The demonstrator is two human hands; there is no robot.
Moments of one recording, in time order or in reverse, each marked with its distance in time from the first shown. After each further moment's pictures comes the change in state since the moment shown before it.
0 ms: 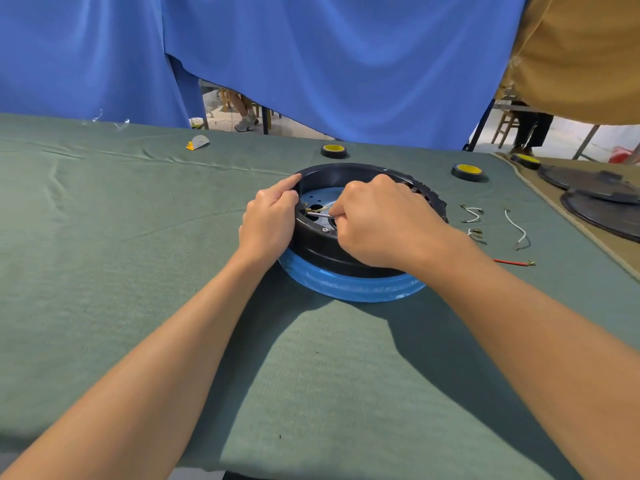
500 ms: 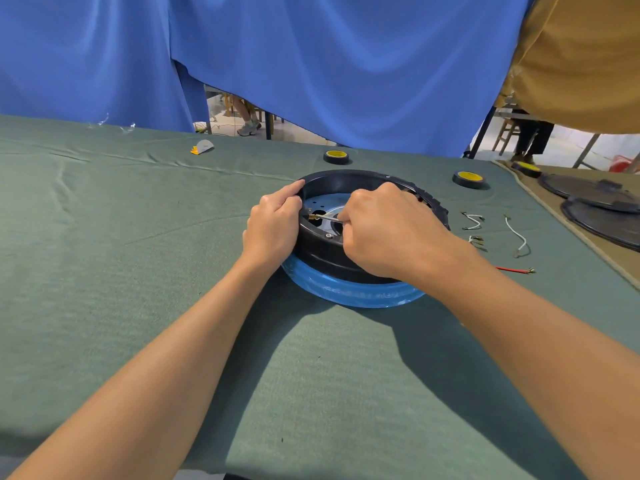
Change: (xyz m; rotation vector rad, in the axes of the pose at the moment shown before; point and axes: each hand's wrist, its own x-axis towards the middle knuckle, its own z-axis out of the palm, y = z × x) left_hand -0.001 -0.001 0.002 -0.031 0.015 -0.006; right_hand -0.005 -0.002 -0.002 0.014 0.050 -0.040
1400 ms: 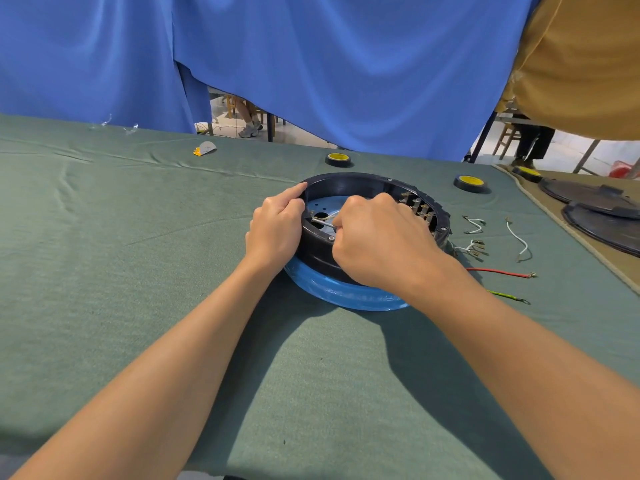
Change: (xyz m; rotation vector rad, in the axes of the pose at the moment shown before) left_hand -0.001 0.001 0.000 -0.014 0.013 -0.005; right_hand -0.005 -0.014 0.005 0.059 0.016 0.076
